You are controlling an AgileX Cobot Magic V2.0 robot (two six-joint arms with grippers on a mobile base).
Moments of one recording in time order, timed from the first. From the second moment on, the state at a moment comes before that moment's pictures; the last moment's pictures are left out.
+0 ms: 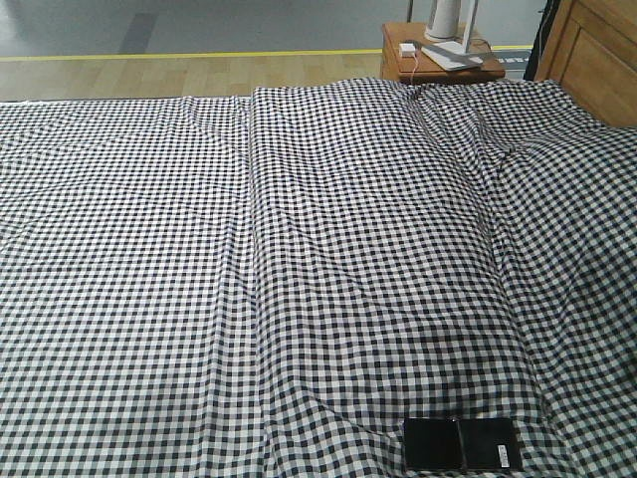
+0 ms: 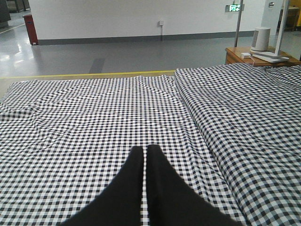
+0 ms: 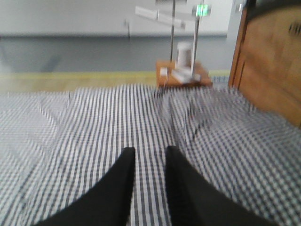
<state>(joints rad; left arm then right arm) 0.06 -0.02 0.03 -0.04 0.20 0.06 -0.03 0.76 -0.75 0.08 0.30 -0.10</state>
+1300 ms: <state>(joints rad) 0.06 -0.02 0.03 -0.04 0.20 0.06 -0.41 1.54 -1.08 0.10 0.82 -0.06</state>
